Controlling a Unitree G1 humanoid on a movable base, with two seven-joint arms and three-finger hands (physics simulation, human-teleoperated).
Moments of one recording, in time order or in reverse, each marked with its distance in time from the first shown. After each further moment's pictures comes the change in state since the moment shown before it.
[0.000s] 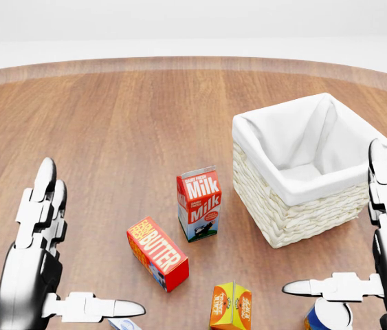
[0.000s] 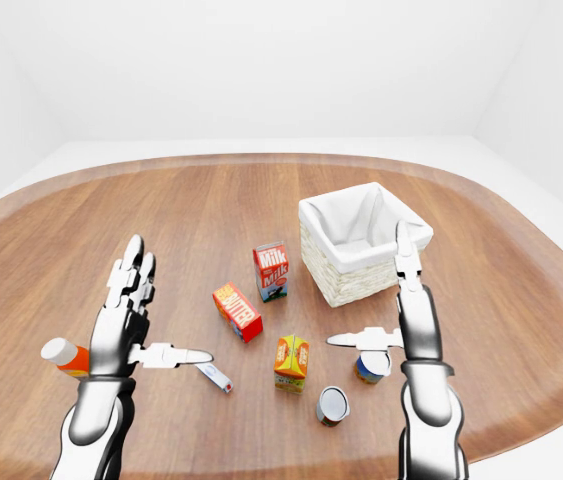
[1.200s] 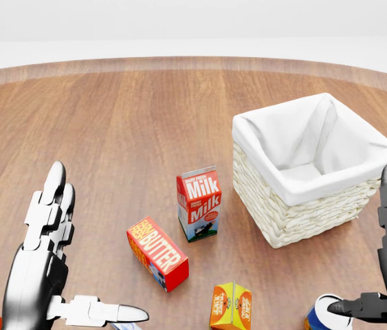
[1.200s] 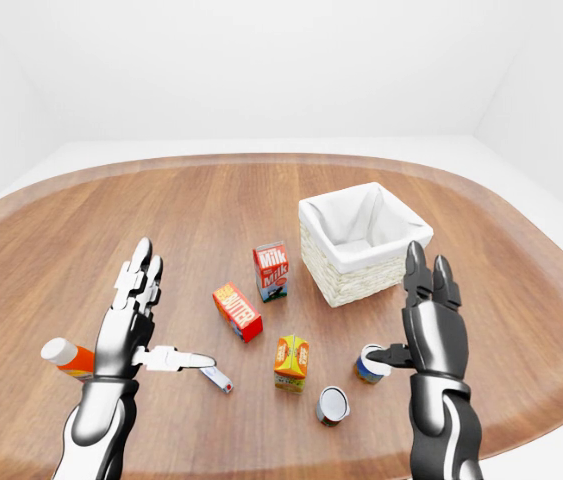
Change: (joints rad) left arm 0.005 0.003 -0.010 0.013 -0.009 0.000 -0.031; right arm 0.064 -0.024 -0.054 0.032 -0.608 0.000 -0.139
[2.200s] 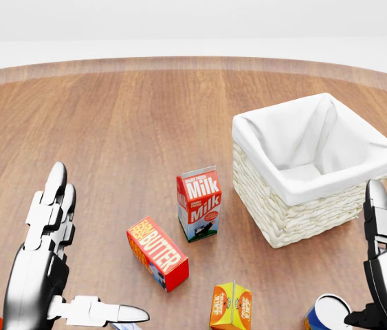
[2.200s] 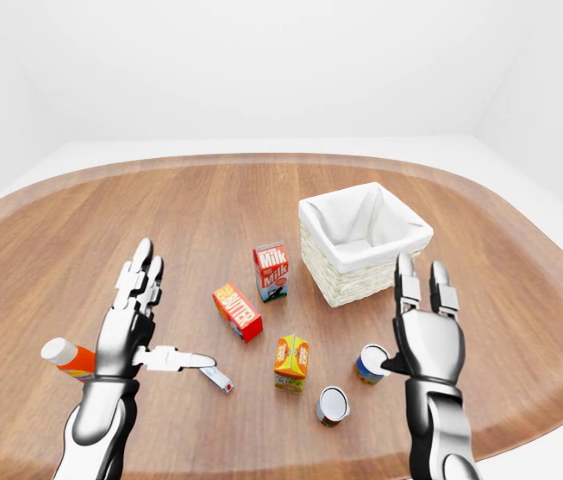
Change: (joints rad) left arm -0.002 0.000 -0.001 0.005 0.000 0.000 -0.002; right arm 0.017 -0.065 0.053 0.124 -0.281 0.000 -0.166
